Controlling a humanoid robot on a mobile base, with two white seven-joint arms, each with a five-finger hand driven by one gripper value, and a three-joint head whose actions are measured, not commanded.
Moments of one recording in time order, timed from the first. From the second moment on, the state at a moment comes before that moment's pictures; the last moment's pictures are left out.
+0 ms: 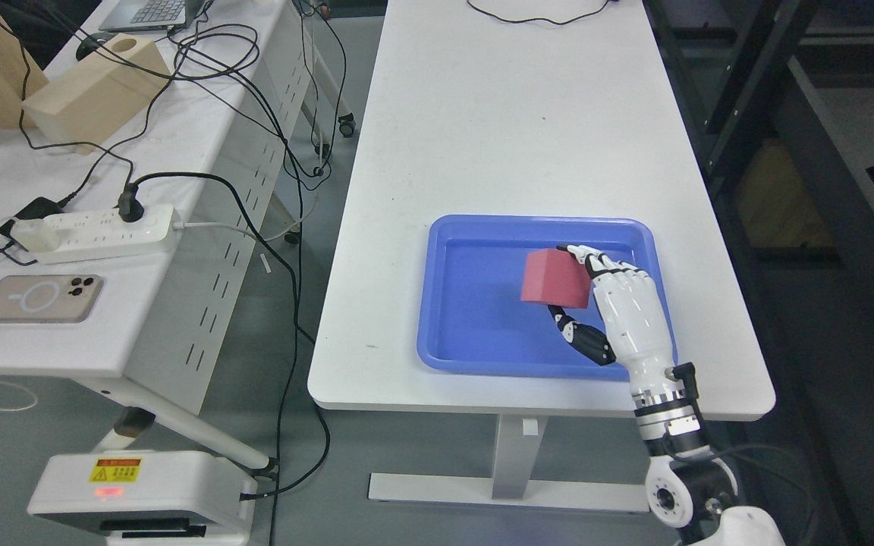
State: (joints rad) left arm 0.00 0.00 -0.08 0.00 0.13 0.01 0.18; right arm 0.07 0.00 0.17 -1.62 1.10 -0.27 -0.28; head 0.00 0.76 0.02
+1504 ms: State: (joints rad) left arm 0.00 0.00 -0.08 0.00 0.13 0.01 0.18; right arm 0.15 0.00 0.18 -1.61 0.95 -0.24 -0.23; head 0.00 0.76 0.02
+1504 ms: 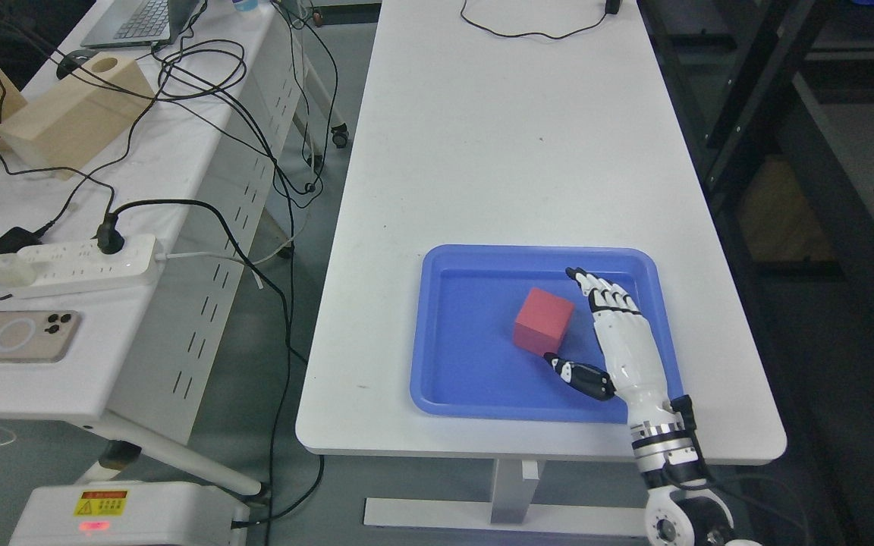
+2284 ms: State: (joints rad) left arm 0.00 0.00 -0.08 0.00 0.13 0.01 0.18; right arm 0.14 0.00 0.09 -1.61 0.57 -0.29 0.06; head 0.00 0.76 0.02
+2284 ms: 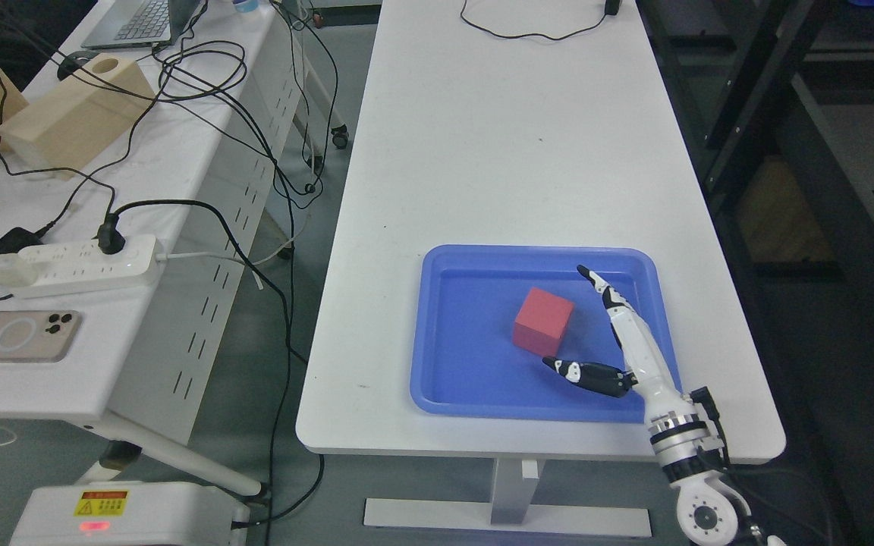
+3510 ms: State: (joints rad) left arm 0.00 0.00 -0.08 0.00 0.13 0.01 0.18; right arm 0.13 0.00 0.01 -1.61 0.00 -0.31 0.26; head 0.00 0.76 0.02
